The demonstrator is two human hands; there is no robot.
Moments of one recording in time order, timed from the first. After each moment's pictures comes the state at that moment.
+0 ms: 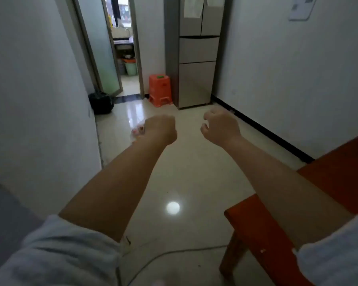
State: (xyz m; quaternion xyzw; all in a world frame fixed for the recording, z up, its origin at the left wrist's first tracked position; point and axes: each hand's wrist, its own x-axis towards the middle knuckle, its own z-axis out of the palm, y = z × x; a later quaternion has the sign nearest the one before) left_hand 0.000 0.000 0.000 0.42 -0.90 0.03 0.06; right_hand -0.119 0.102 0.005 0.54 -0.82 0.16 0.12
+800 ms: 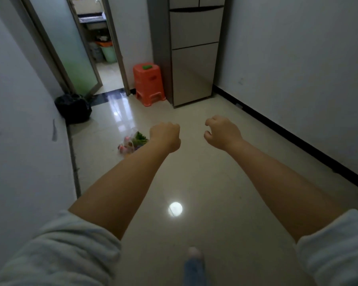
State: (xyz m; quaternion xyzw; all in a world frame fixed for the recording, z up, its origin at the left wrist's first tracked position) left_hand -0.291 -0.469 -0.058 0.34 -0.94 0.04 -0.04; right_hand -0.416 -0.372 -0.067 0.50 -0.86 0.11 0.02
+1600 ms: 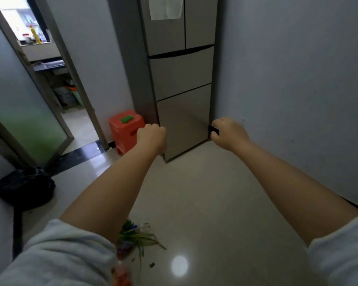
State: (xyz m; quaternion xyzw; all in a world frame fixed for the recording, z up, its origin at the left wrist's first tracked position) left_hand -0.708 -1.007 -0.004 0.31 -0.94 0.11 0.01; right_hand -0.846 -0.863 -0.016 0.42 -0.89 0.17 0.06
